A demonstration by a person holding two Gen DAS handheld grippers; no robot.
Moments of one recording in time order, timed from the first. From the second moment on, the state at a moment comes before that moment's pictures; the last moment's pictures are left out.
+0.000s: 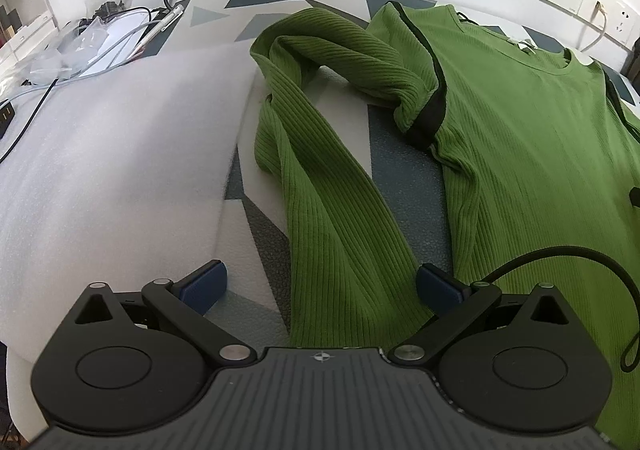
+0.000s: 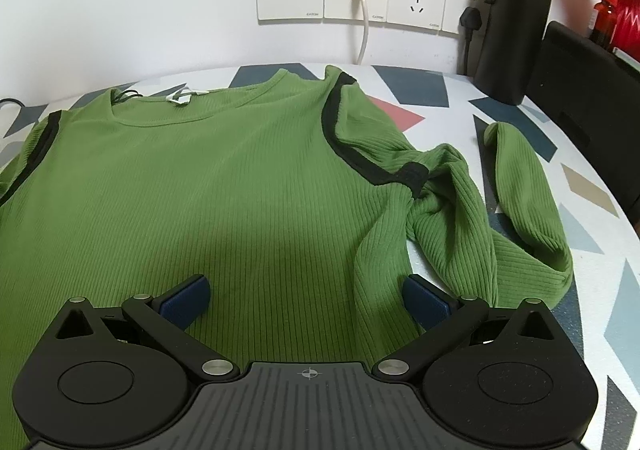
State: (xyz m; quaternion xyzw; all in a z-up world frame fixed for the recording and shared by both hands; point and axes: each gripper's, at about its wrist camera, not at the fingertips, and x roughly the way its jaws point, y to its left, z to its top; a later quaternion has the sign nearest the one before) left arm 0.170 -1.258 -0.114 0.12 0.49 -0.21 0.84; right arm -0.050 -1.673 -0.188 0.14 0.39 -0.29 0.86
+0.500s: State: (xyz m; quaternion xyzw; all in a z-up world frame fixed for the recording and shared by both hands) left arm 0.185 -1.248 -0.103 0.09 0.49 -0.23 0.83; right arm -0.054 -1.671 -0.190 0.14 0.38 -0.30 0.87
